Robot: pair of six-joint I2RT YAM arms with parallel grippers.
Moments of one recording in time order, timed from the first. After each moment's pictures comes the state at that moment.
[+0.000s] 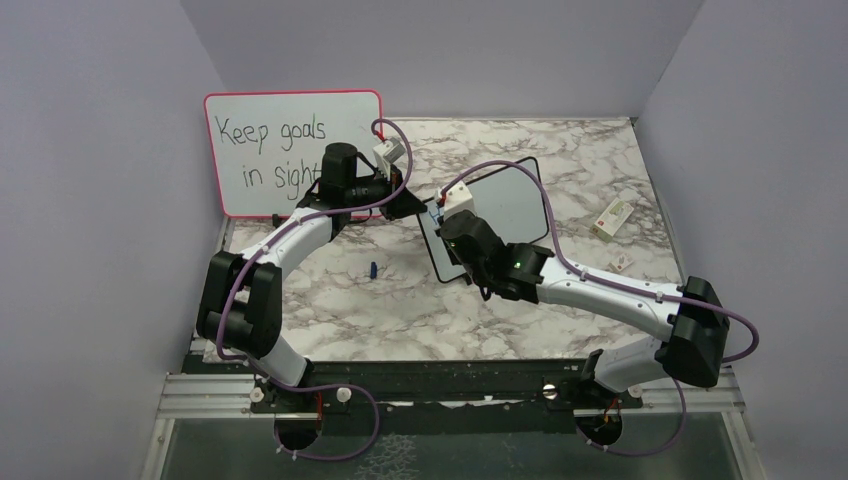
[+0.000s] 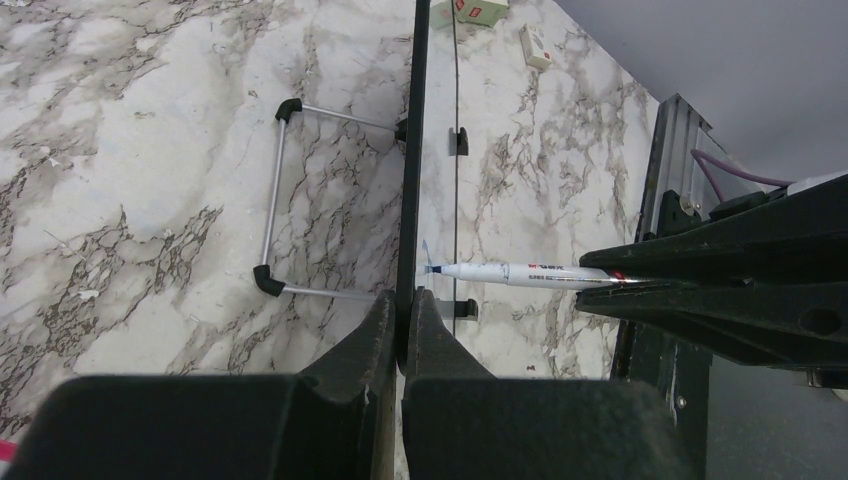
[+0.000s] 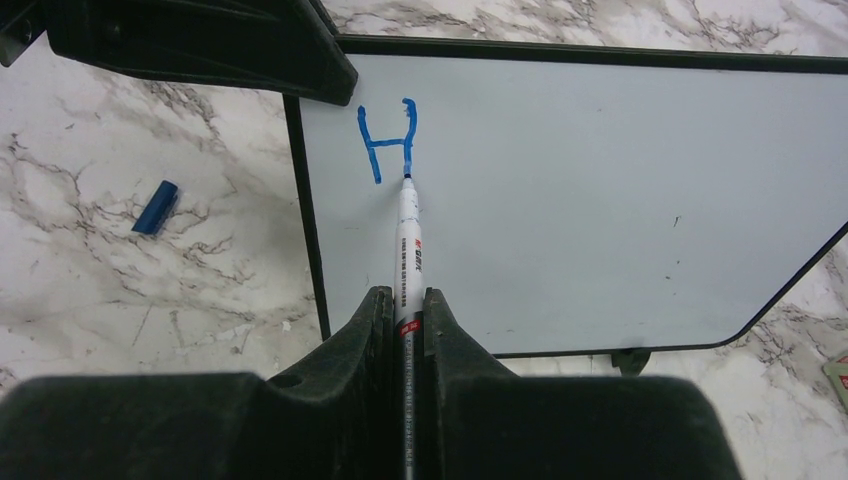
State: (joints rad) left arm -0.31 1.58 1.05 0.12 0.92 -0.16; right arm 1.04 1.41 1.09 -0.25 0.63 0.19
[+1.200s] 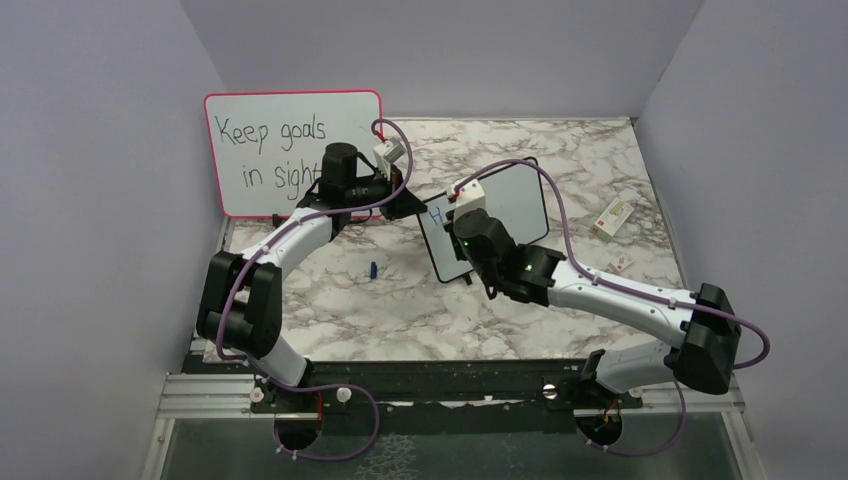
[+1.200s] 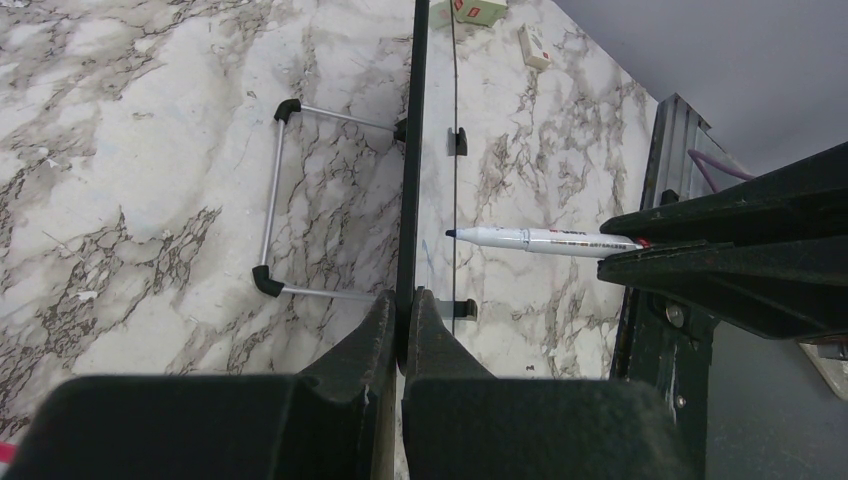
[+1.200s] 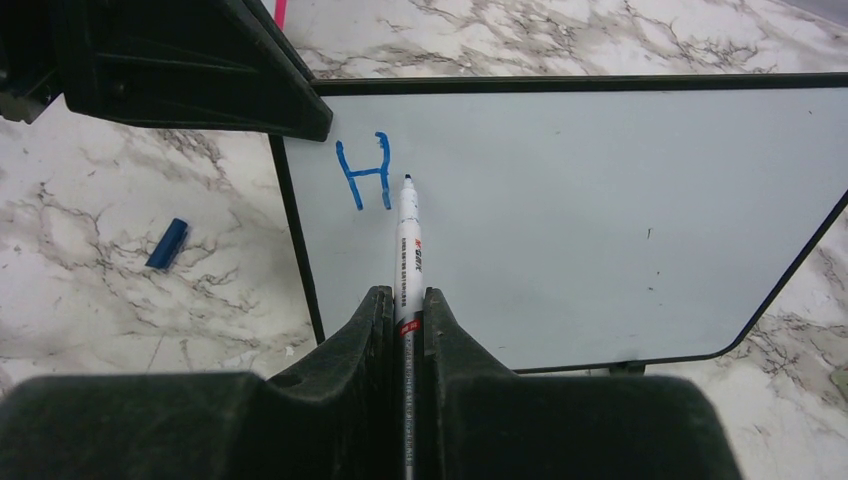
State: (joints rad) left arm -0.31 1.58 1.05 0.12 0.92 -0.16; right arm 1.03 1.34 1.04 -0.17 0.63 0.18
